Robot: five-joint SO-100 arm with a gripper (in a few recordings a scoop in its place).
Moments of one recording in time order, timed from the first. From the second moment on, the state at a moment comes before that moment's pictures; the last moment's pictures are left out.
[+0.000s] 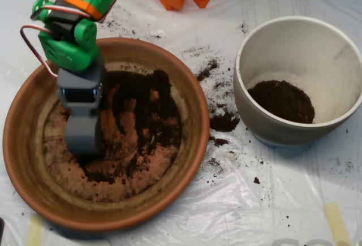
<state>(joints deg) 35.3 70.2 88.9 61.9 -33.0</state>
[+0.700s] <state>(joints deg) 36.3 61.9 78.4 67.2 -35.9</state>
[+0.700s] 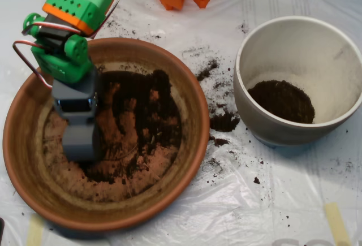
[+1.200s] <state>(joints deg) 39.0 67.6 86.0 61.2 -44.0</state>
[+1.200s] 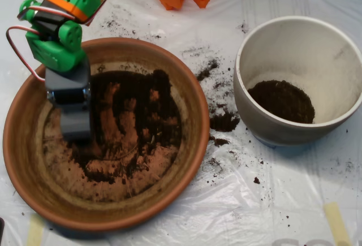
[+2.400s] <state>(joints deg) 17.0 93.0 92.5 74.9 -14.5</state>
